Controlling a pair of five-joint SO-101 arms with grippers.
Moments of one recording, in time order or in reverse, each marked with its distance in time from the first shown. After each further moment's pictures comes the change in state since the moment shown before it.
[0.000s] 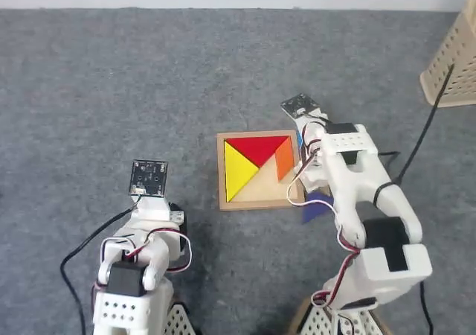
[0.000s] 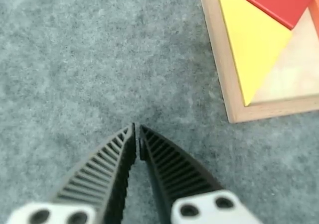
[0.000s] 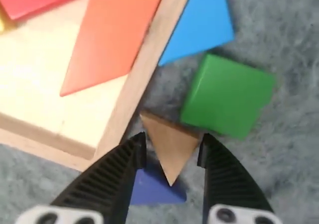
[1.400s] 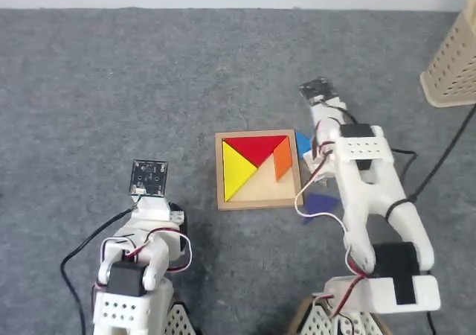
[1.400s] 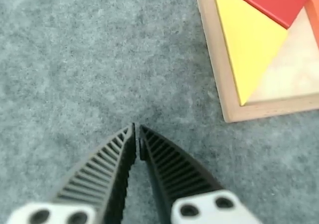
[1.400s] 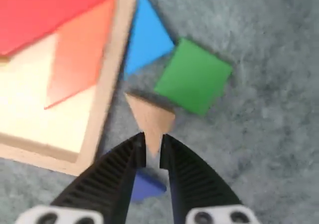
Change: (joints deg) left arm 0.0 0.0 0.0 0.0 0.0; right arm 1.8 -10.9 2.5 -2.1 -2.3
